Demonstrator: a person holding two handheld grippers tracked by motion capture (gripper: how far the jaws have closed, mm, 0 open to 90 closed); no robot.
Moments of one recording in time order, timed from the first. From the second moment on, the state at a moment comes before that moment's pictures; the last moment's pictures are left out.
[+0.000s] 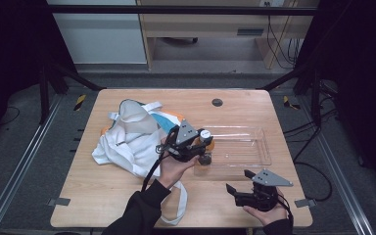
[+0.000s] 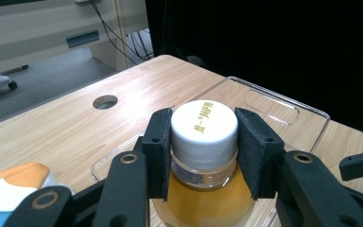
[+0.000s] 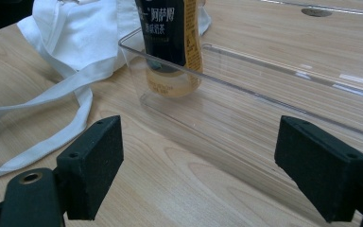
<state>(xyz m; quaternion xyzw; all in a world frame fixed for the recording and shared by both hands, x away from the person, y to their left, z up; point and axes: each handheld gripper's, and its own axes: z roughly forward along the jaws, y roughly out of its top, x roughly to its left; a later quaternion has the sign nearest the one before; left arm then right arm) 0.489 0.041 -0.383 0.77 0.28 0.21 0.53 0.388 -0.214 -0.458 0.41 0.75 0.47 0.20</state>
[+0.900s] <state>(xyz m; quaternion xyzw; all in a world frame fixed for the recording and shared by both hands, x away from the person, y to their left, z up) 0.483 0.039 -0.400 0.77 0.27 0.21 0.53 0.388 -0.214 -0.458 0.41 0.75 0.47 0.20</state>
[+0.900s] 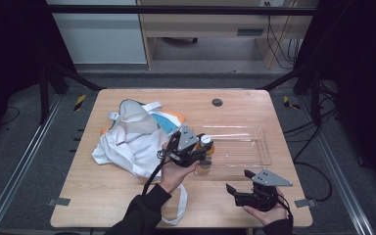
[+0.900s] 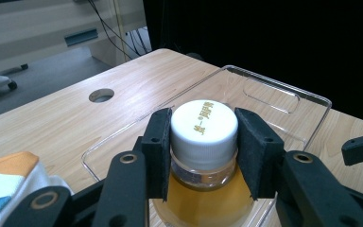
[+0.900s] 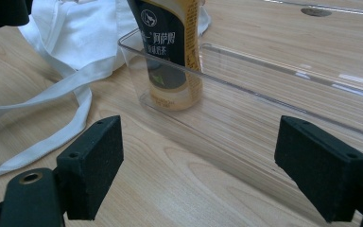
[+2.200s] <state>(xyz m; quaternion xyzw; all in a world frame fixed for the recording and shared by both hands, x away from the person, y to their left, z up) 0.454 0.103 -0.396 0.81 0.24 0.21 0.50 0.388 -0.216 -0.458 0.42 0.75 0.47 0.21</state>
